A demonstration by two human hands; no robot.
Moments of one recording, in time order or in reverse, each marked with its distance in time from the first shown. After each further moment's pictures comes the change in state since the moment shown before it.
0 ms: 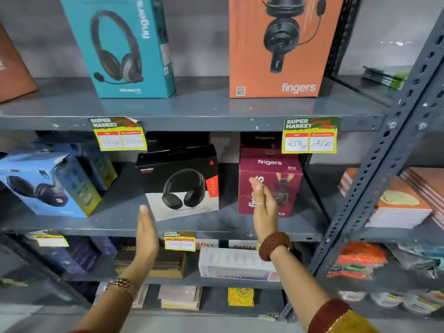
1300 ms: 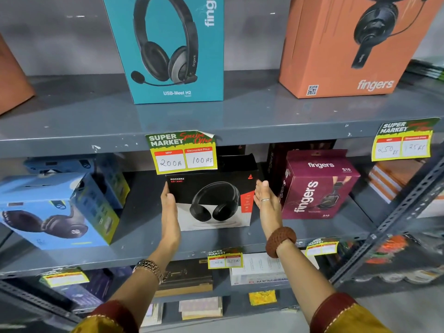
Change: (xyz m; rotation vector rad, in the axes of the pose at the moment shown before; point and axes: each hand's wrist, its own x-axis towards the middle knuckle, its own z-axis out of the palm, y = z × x) left_hand 0.137 0.039 -0.039 -0.184 -0.387 0.203; right_hand 0.031 0.026 0.159 0.009 0.106 0.236
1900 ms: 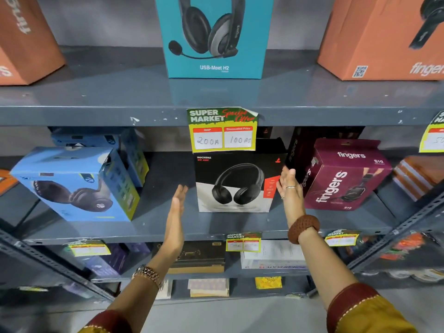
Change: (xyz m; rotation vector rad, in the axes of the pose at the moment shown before) left_hand -0.033 -0.017 -0.054 0.045 -0.022 -0.100; right_hand 0.006 0.008 0.004 0.045 -0.044 -0.019
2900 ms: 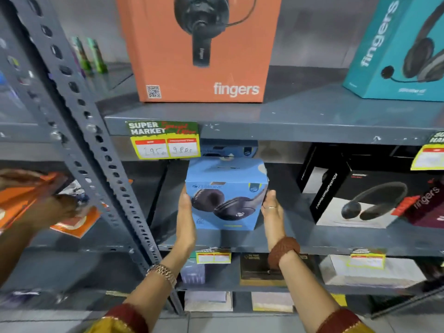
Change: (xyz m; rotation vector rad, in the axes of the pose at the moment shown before) left_hand 0.067 0.068 -0.327 -0.064 0.091 -0.009; right_hand -0.116 0.064 0.388 -0.055 0.000 0.169
